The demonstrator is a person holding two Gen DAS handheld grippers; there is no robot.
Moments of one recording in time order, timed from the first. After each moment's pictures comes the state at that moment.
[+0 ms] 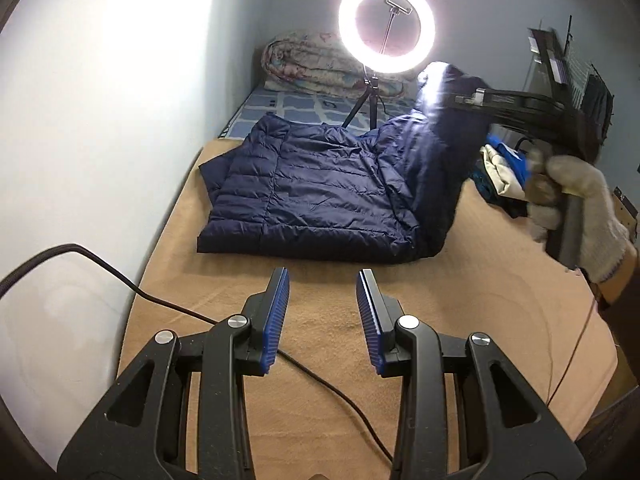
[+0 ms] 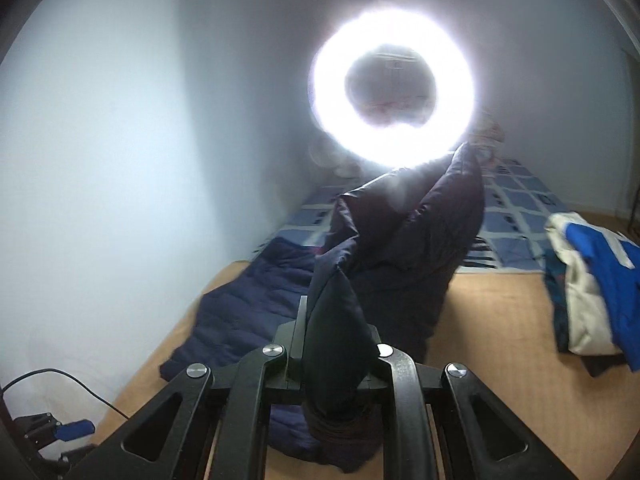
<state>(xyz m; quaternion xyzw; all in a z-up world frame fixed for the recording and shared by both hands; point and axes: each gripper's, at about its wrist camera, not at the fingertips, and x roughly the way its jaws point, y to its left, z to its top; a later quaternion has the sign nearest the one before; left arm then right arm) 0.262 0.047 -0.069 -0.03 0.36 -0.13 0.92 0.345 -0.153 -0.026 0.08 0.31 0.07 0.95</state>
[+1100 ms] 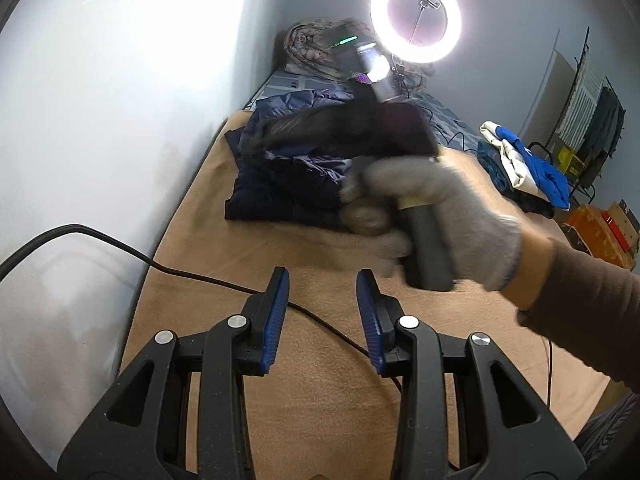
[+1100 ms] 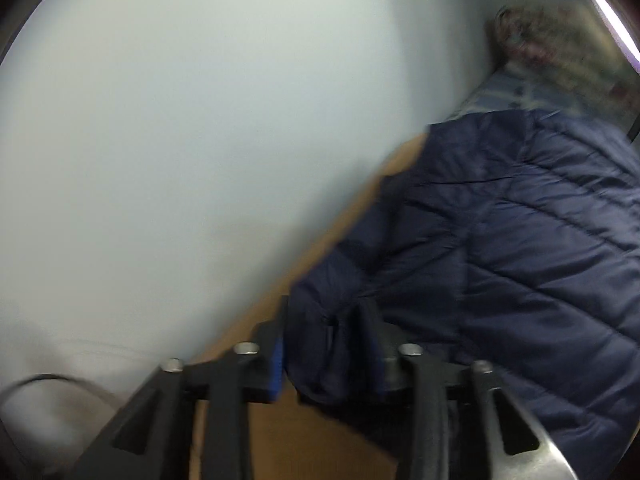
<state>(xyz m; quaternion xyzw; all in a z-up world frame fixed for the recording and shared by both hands) 0.252 0.078 -0.093 -0.05 0.38 -0.11 0.92 0.458 0.041 -0.170 0.08 0.45 0.31 0.83</state>
